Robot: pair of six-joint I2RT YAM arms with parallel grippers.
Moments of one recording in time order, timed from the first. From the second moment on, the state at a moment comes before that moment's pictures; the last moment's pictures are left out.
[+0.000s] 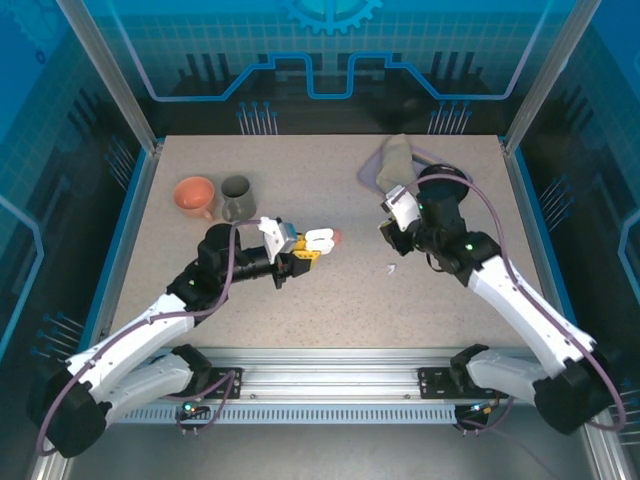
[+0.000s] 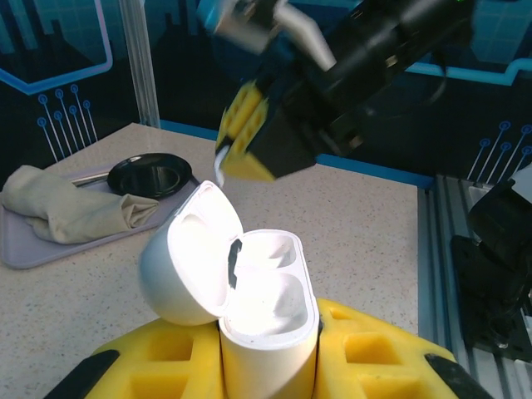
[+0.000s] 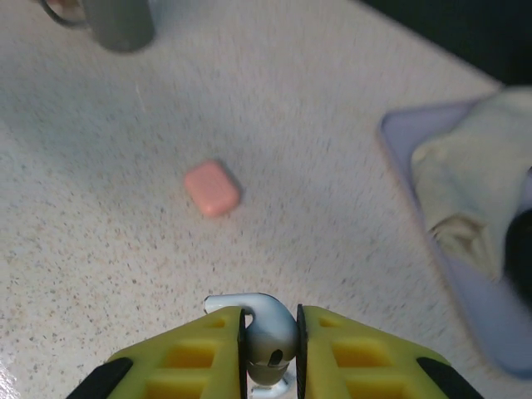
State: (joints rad) left arm -0.58 0.95 0.63 0.16 0.57 0.04; right arm 0.48 1.07 0.97 -0.52 -0.07 -0.21
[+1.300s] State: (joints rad) left arm -0.60 1.05 0.67 0.27 0.64 0.00; right arm 0.99 1.00 1.05 -0.38 0.18 -0.85
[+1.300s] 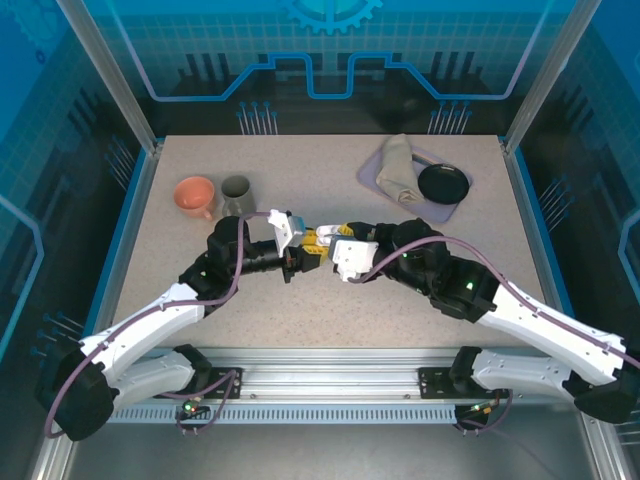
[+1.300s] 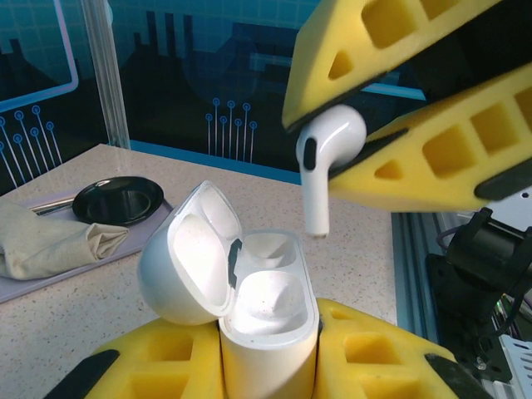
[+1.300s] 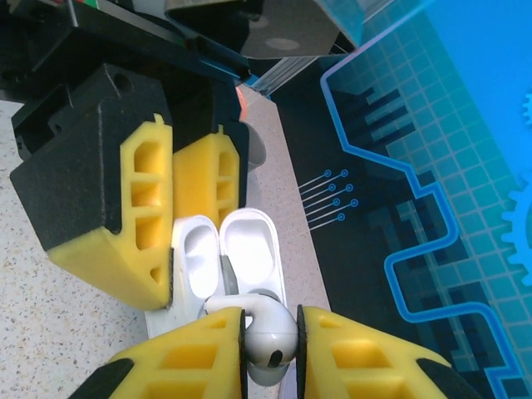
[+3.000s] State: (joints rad) left arm -0.60 1.05 0.67 0.23 0.64 0.04; right arm 1.02 1.14 1.15 -0.49 0.16 -0.88
